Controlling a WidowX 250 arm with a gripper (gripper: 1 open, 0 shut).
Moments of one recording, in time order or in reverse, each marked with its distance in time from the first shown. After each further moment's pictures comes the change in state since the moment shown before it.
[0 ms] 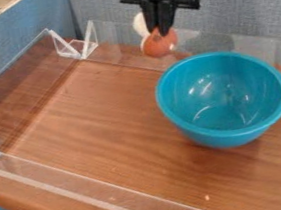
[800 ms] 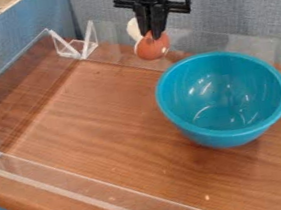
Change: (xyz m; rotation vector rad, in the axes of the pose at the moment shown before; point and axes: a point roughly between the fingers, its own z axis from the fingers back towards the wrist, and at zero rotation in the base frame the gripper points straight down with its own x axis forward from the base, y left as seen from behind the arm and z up) arm 0.005 -0.003 -0.012 -0.005 0.038 -0.022
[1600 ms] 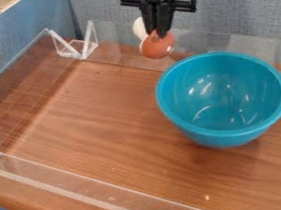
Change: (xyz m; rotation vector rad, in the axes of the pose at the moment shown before) arm 0.007 -0.001 0.000 -0.001 0.018 -0.017
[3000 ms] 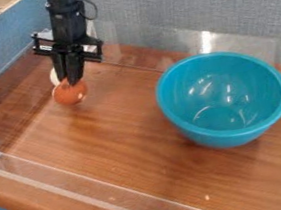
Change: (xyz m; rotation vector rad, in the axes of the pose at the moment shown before) arm -0.068 0.114 -0.057 0.043 0.183 0.102
